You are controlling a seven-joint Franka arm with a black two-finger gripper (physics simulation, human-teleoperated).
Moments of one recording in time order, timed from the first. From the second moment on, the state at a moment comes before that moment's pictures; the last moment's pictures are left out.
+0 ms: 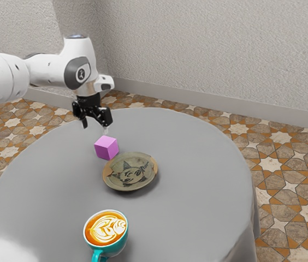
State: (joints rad) arm 0.02 0.45 0.14 -1.53 -0.05 1.93 0.17
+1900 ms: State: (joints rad) arm 0.16 0.84 0.02 -1.23 -0.04 2.00 0.28
